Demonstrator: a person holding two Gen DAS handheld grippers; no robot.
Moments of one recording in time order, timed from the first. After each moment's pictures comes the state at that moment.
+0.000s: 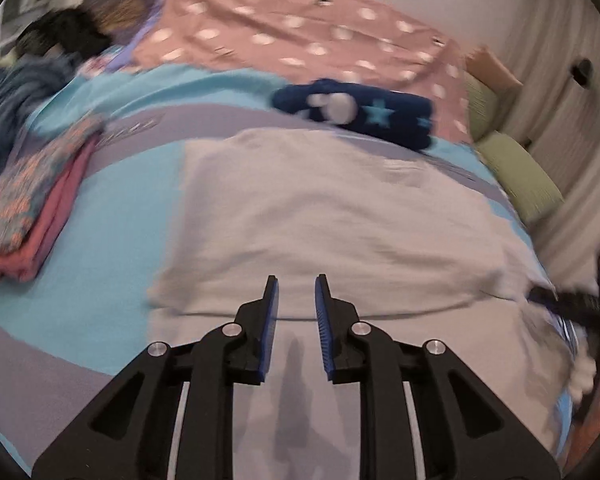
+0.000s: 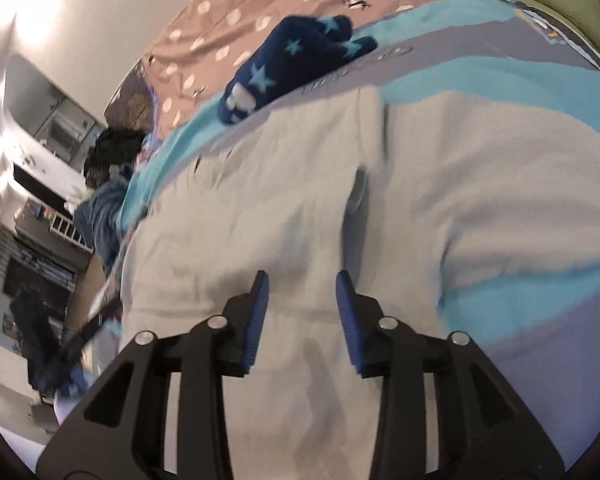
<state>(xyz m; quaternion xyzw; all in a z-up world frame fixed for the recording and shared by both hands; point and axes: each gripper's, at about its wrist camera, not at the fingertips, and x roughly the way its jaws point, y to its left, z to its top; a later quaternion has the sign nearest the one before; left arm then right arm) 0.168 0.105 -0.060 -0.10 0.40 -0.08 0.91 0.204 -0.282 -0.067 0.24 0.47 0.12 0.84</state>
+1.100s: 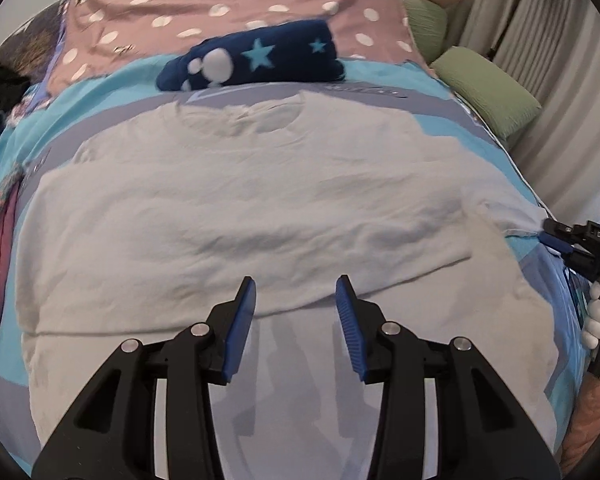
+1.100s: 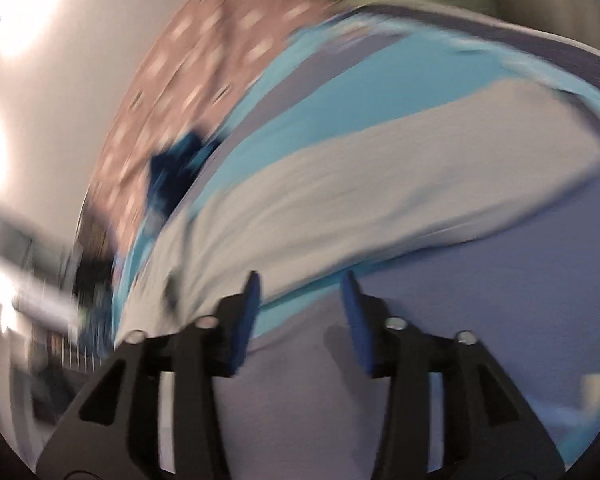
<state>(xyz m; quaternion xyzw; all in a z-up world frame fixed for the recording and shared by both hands) 0.192 -0.049 -0.067 0.01 0.47 -0.14 0.87 0.090 -0.520 -0.108 0.42 0.37 -0.08 0.82</state>
